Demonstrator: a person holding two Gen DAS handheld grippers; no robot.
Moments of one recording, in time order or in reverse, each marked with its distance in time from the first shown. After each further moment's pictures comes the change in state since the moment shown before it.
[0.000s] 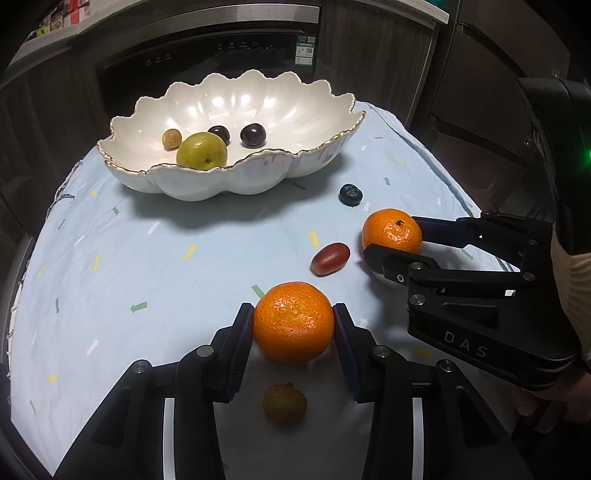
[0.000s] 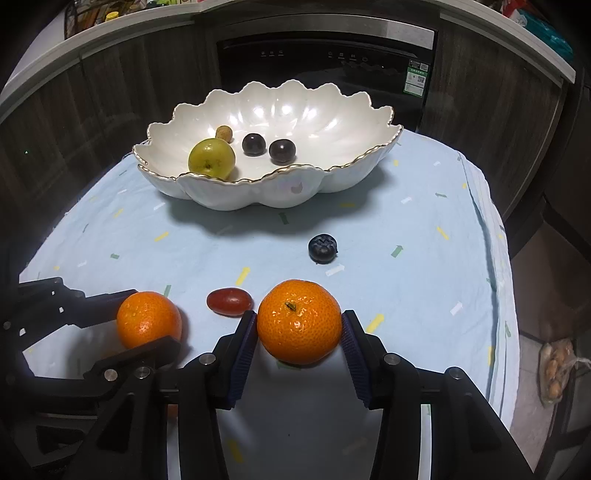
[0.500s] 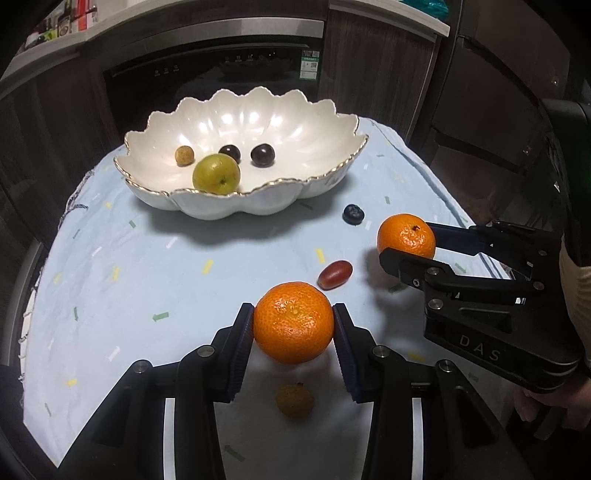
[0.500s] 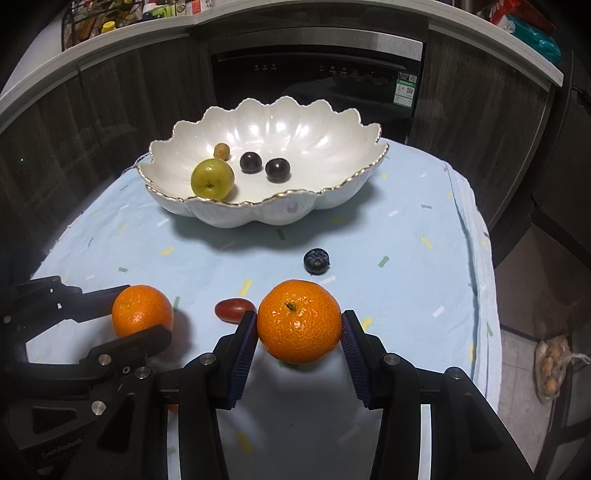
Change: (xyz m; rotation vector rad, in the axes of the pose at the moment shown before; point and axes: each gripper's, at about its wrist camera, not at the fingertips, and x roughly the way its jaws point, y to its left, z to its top) left arm -0.022 0.005 0.006 -0.006 -0.040 0.006; right arm -0.023 0.003 0.005 0.016 -0.037 -0.027
